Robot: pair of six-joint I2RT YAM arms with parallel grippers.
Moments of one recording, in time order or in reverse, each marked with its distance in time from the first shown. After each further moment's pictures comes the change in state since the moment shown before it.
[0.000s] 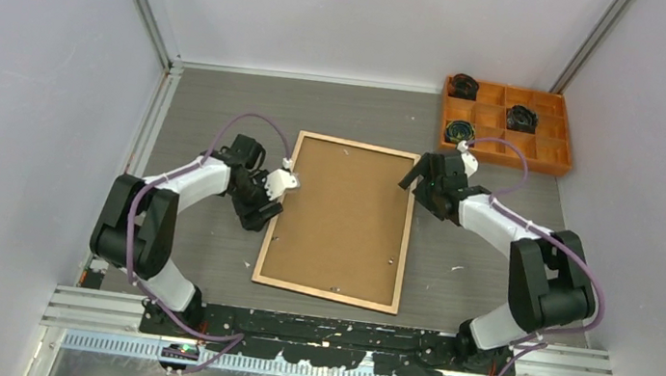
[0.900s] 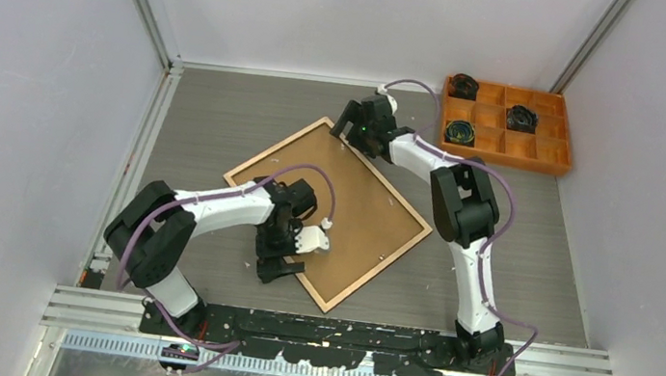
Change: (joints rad) left arm -0.453 -0.004 -0.005 -0.249 -0.139 -0.151; right arm 0.178 0.753 0.842 0.070 -0.149 -0.035
